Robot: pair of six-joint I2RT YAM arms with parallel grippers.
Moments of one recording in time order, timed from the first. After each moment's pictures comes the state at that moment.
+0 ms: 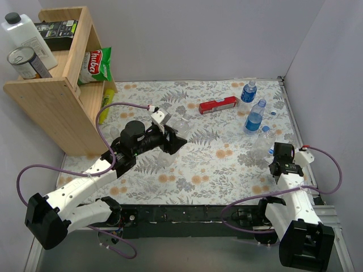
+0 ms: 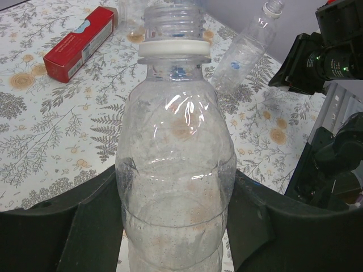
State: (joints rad) left arm -0.71 1.03 0.78 0.07 0.29 -0.19; right arm -0.12 0.83 0.41 -0.60 0.51 0.81
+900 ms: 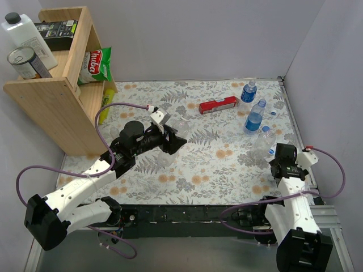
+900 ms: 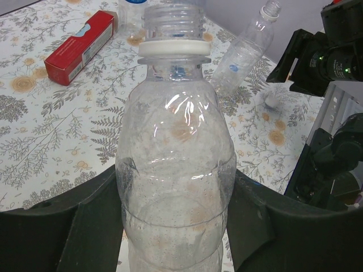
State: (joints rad) left arm -0.71 1.02 0.78 0.07 0.29 -0.19; right arm -0.14 0.80 0.41 -0.59 0.53 0.79
